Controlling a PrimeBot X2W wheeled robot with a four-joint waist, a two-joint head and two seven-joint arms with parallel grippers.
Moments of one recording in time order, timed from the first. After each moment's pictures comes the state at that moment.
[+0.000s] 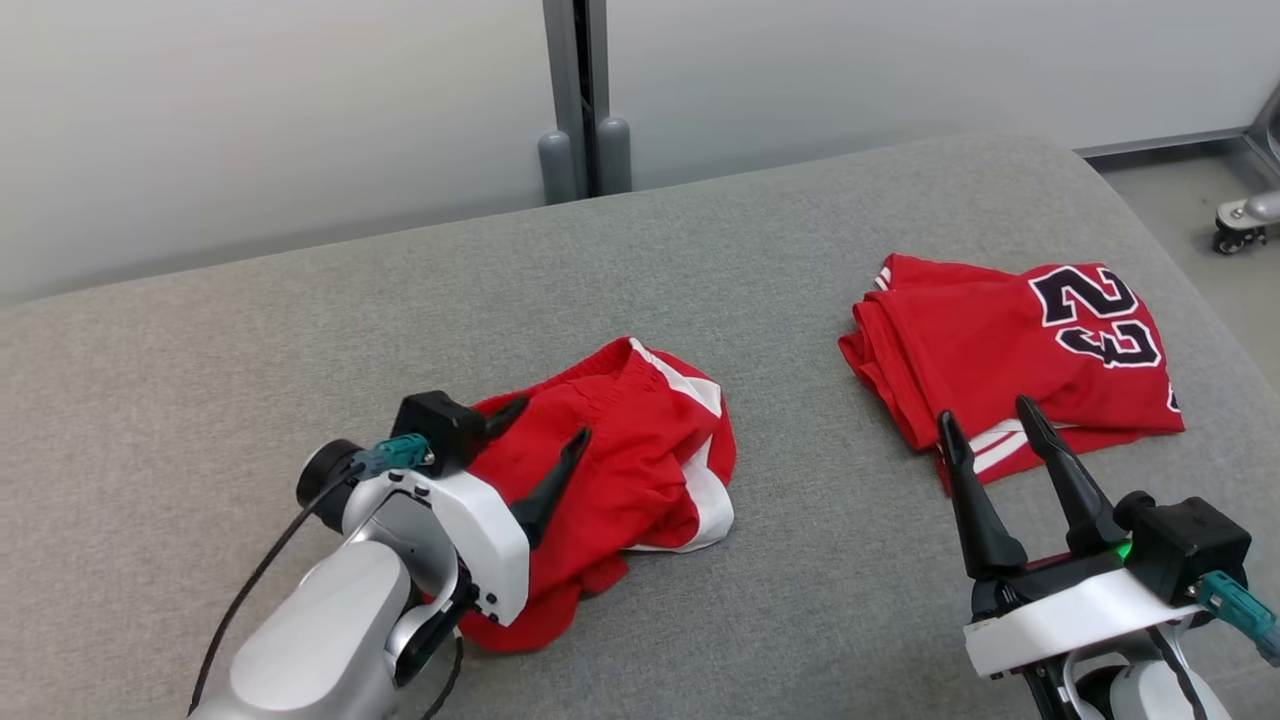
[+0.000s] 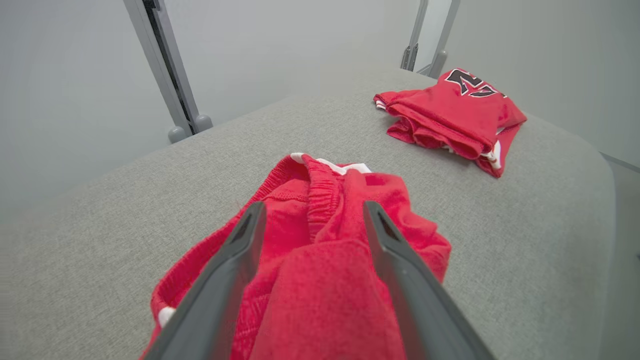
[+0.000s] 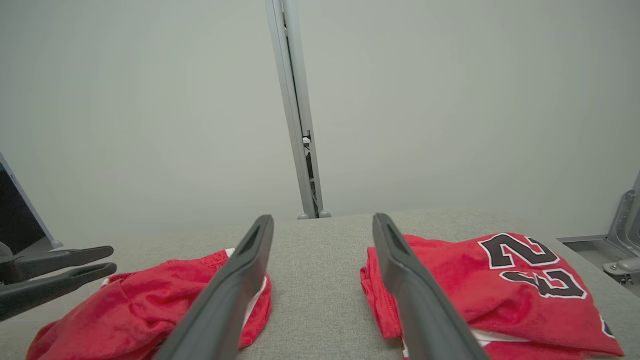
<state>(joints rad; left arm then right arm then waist) -0.52 0.24 -0.72 0.54 -0.58 -0.11 -0.02 -0.09 -0.10 0.16 0.05 0.28 0.13 -0.17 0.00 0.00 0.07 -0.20</state>
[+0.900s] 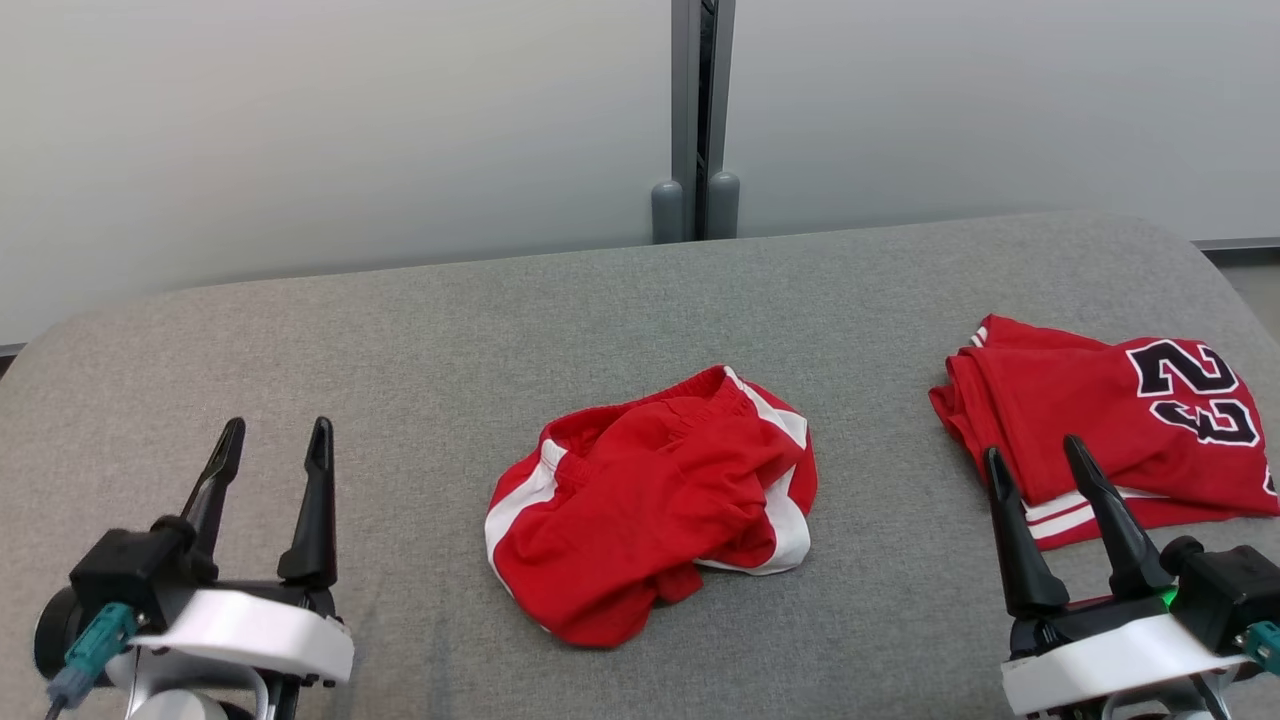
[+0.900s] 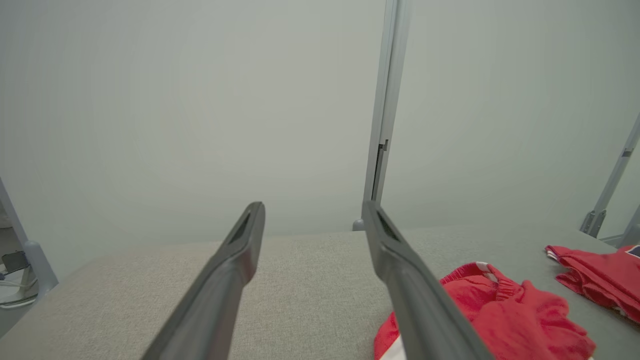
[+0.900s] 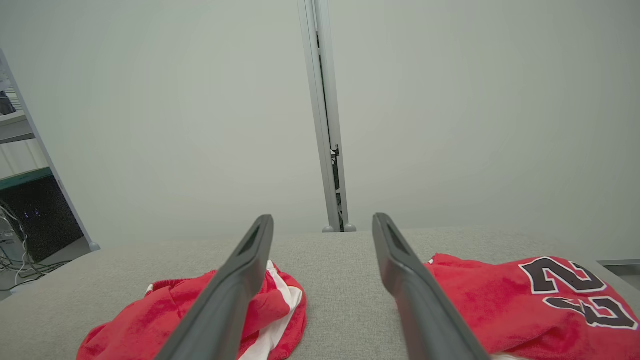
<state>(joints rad) -0.12 0.46 -0.40 0.01 -0.63 0.27 -0.23 0.00 -0.09 0.09 -0.01 0.27 0.13 -0.17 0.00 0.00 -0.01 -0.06</state>
